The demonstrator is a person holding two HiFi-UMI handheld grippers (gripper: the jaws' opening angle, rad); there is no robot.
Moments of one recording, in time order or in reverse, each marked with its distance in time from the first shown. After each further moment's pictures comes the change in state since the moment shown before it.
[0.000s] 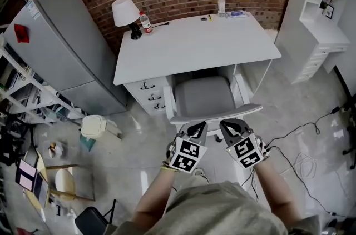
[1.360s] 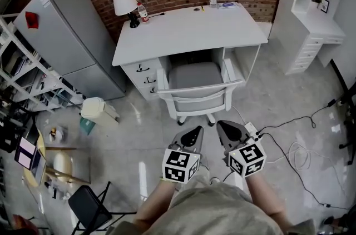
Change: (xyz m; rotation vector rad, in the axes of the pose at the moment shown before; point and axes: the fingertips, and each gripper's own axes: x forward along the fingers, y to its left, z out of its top) left arm -0.101 -0.165 0.010 -0.284 -0.155 0.075; right arm -0.183 0.054 -0.018 0.398 -0.259 -0.010
